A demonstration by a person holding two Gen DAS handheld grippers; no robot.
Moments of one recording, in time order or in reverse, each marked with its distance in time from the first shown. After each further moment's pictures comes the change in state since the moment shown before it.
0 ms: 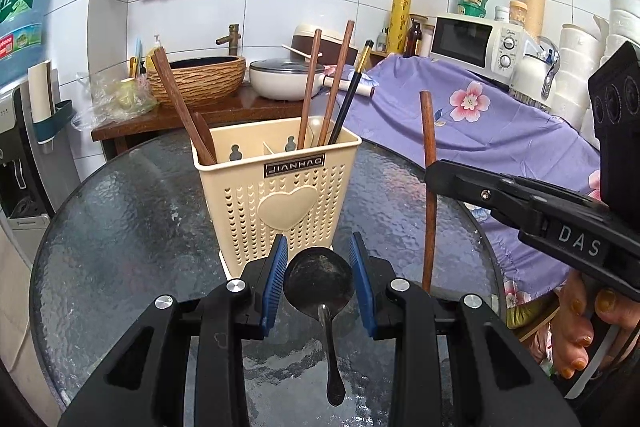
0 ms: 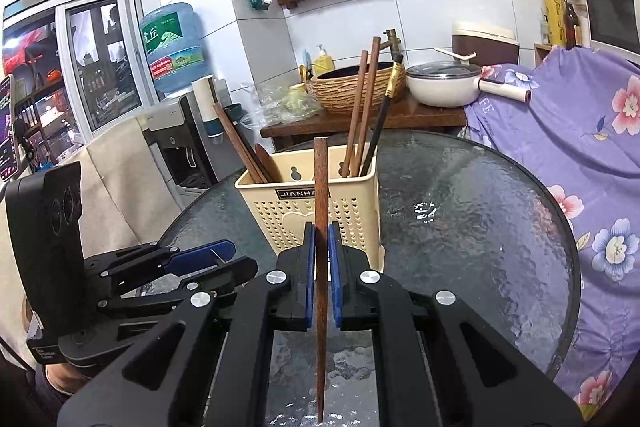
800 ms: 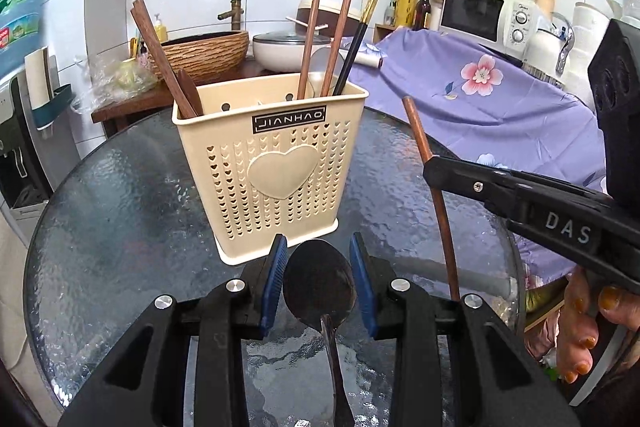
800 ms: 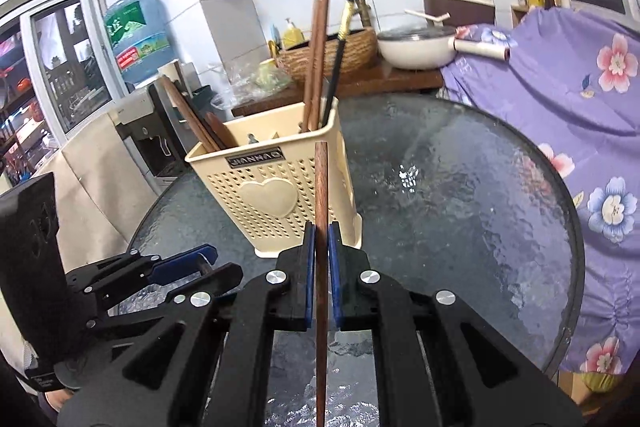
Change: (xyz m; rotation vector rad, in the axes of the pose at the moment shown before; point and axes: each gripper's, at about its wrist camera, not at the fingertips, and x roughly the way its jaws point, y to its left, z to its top) left arm 0.030 -0.008 -0.017 0.007 0.085 0.037; right arm 0.029 -0.020 -0.016 0.078 0.085 -0.075
